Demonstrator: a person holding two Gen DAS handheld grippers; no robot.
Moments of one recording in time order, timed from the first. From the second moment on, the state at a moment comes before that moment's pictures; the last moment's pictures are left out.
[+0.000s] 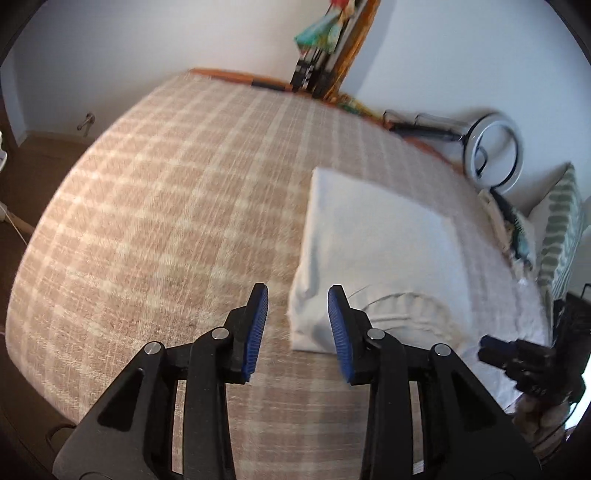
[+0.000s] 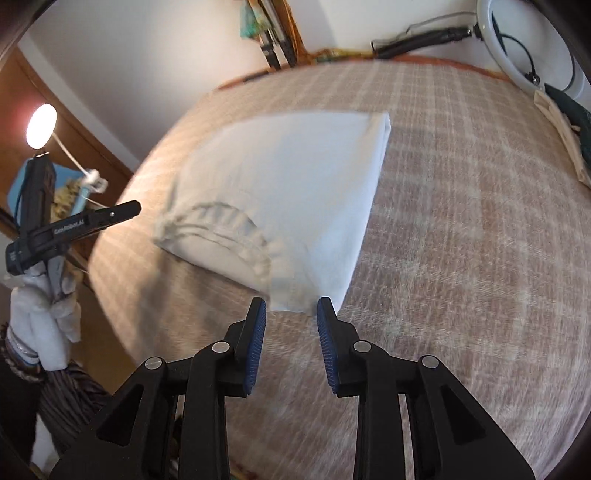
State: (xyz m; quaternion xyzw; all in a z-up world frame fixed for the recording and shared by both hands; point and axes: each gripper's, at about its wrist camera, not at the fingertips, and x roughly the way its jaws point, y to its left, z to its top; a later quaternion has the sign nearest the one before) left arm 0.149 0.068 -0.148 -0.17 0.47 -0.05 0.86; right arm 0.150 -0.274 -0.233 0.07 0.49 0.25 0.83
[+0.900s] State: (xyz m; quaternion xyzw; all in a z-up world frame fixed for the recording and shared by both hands) left arm 0.233 0.095 -0.221 -0.35 0.53 -0.12 0.76; right arm 0.251 -0.325 -0.273 0.29 0.49 0.25 0.79
